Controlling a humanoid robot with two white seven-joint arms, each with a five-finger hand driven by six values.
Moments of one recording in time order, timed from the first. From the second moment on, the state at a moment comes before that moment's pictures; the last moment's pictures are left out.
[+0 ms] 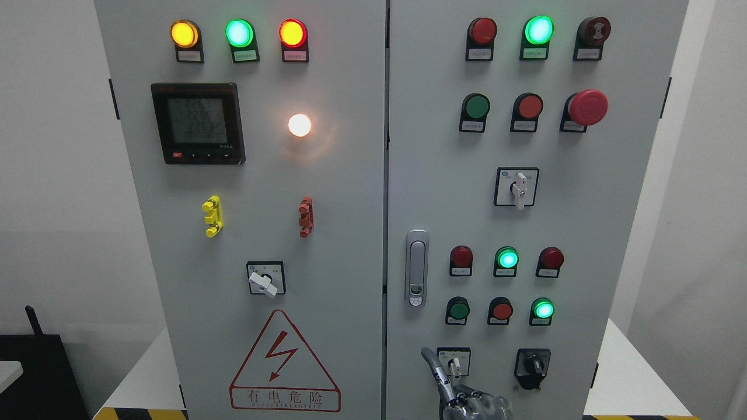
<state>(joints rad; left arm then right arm) -0.04 -0.09 0.04 0.00 0.00 -0.09 0.00 -0.12 0.08 0.27 -1.77 1.30 -0.11 -0.29</state>
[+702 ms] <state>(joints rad) -0.04 -0.09 0.04 0.00 0.00 -0.09 0.00 -0.22 0.11 0.27 -1.73 1.36 -0.04 -0.25</state>
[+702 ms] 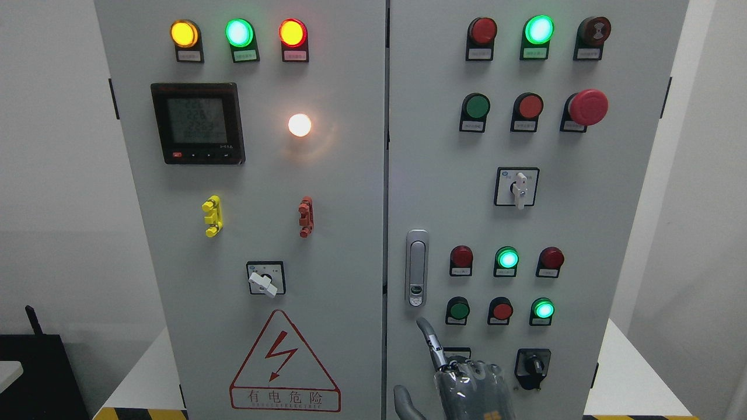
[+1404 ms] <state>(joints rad) -0.04 -0.09 0.04 0.00 0.00 -0.09 0.00 -0.28 0.11 0.27 -1.67 1.36 -0.01 -0.22</state>
